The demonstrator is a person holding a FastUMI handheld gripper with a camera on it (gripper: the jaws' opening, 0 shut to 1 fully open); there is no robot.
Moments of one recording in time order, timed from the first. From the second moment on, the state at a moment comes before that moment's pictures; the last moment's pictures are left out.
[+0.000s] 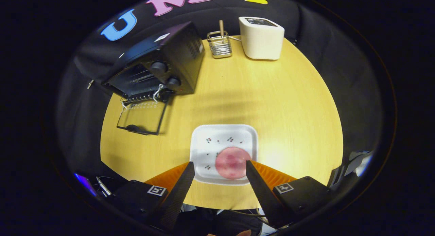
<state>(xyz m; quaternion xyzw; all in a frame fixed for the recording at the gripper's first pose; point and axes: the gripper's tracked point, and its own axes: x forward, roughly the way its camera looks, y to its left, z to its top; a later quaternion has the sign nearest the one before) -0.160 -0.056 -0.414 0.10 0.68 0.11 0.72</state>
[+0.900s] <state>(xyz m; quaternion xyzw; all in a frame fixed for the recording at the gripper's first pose) -0.161 -0.086 -0.531 0.09 0.75 0.09 0.65</state>
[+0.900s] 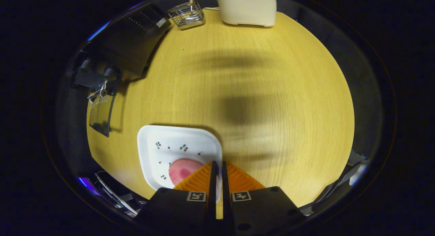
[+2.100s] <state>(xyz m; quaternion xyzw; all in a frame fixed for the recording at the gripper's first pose) -0.179 0.002 -0.417 0.47 0.63 0.02 0.61</state>
